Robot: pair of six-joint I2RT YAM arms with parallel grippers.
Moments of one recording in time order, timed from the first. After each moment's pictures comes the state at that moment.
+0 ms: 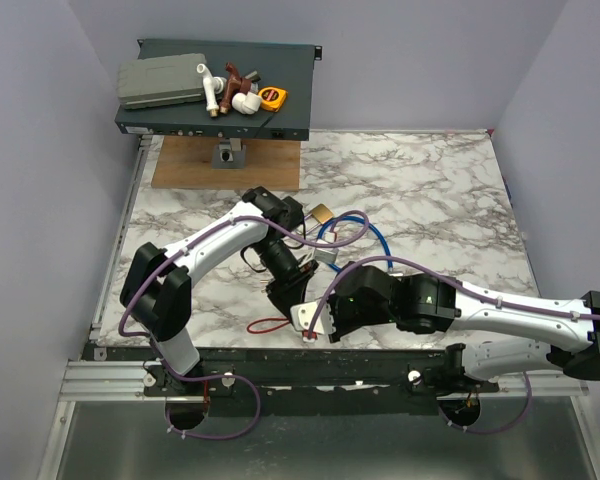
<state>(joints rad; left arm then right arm) -0.70 1.69 1.40 -1.56 1.09 0.94 1.33 1.16 1.08 -0.66 -0.04 -0.65</state>
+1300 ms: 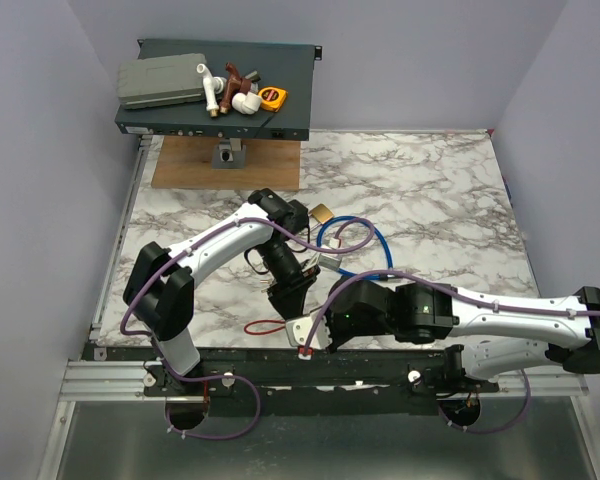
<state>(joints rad) -0.73 1.70 1.42 -1.58 1.05 0.92 1.43 1.18 1.10 -0.66 0.05 -0.67</state>
